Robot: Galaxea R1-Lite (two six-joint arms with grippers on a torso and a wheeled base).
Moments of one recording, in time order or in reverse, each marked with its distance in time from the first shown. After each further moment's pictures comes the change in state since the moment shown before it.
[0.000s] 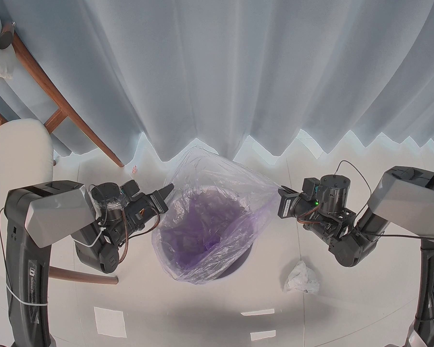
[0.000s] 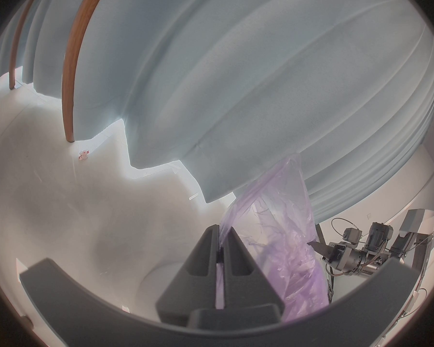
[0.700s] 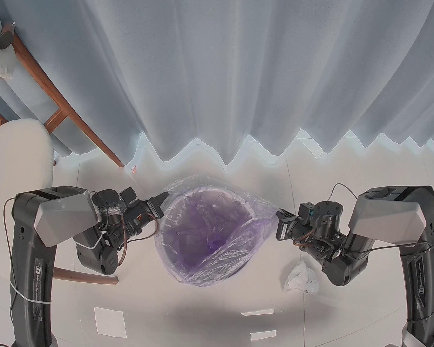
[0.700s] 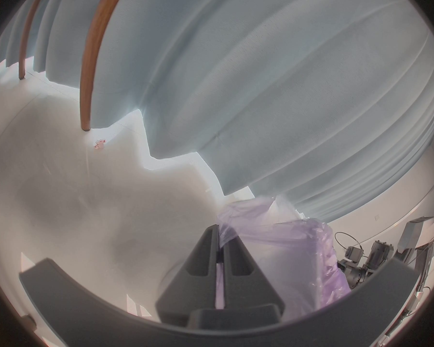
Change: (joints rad) left arm 0.038 0.074 -0.025 -0.001 0.003 0.000; right arm 0.001 0.162 0.072 -0.184 0.000 -0.001
